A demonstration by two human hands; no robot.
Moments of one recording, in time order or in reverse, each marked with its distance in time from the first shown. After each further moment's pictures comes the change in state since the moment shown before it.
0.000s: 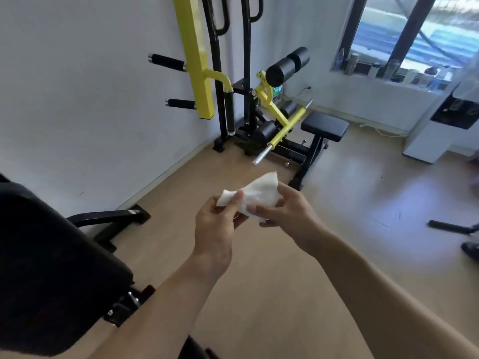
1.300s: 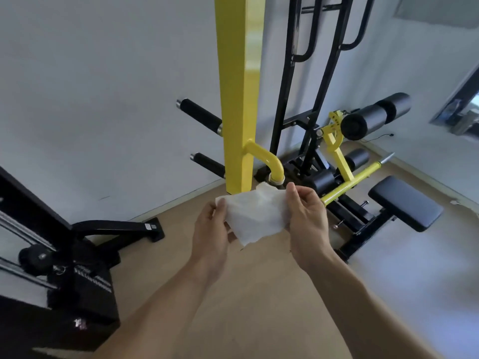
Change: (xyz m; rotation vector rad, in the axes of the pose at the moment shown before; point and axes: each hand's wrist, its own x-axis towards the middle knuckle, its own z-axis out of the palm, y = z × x) left_hand 0.370 0.060 0.050 -0.060 0.300 0.063; right_hand 0.403 -0.068 -0.011 0.303 0.145 0.026
